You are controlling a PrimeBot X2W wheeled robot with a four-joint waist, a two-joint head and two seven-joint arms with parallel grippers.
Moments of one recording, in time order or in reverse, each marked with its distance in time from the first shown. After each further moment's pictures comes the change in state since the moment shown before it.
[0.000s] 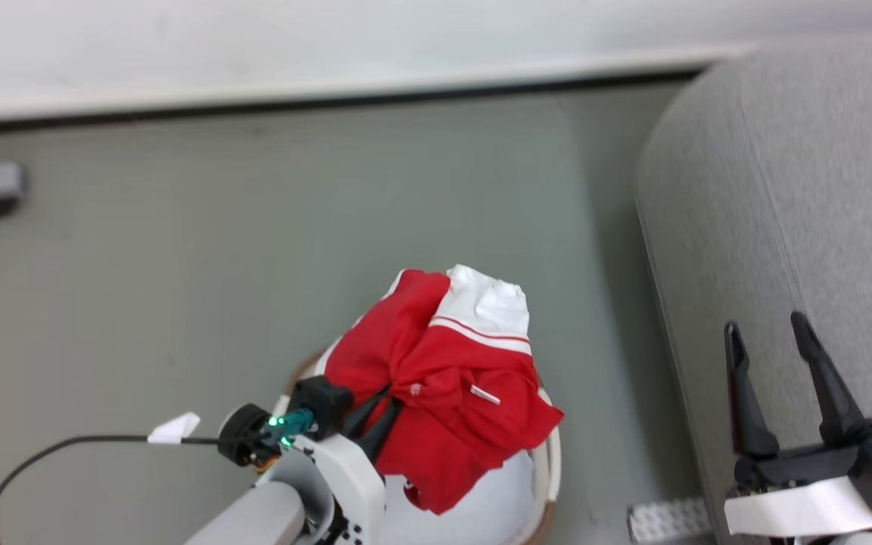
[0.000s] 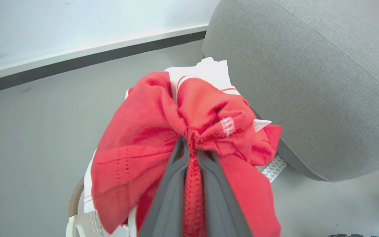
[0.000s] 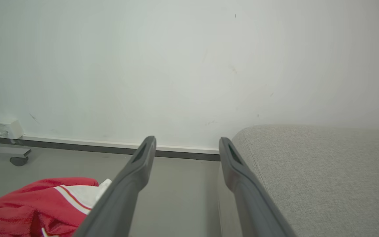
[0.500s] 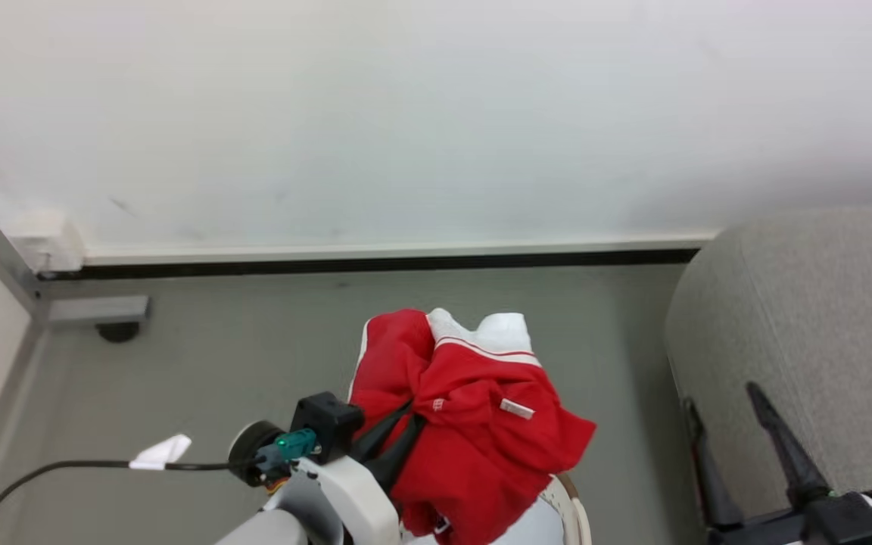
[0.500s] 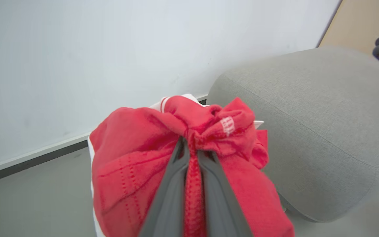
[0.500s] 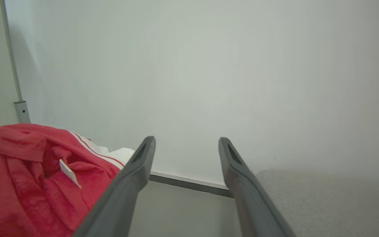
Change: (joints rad) left arm 0.117 0.089 0.019 -0.356 -0.044 0.123 0.114; right arm 0.130 -0.001 0.048 0.002 -0.082 0.000 0.000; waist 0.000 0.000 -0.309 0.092
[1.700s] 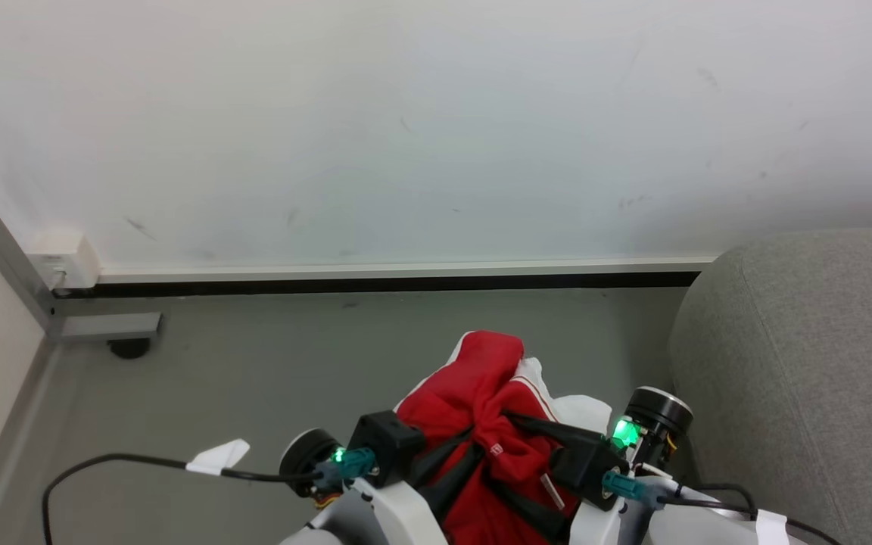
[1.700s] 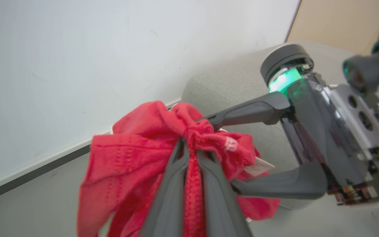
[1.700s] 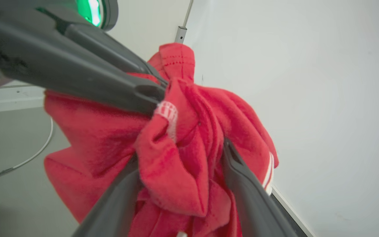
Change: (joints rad) left arm -0.008 -0.009 -0.089 -0.143 0.014 -0.010 0.085; right arm -0.647 -0.243 1.072 0.373 0.392 0.001 0.118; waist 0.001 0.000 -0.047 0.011
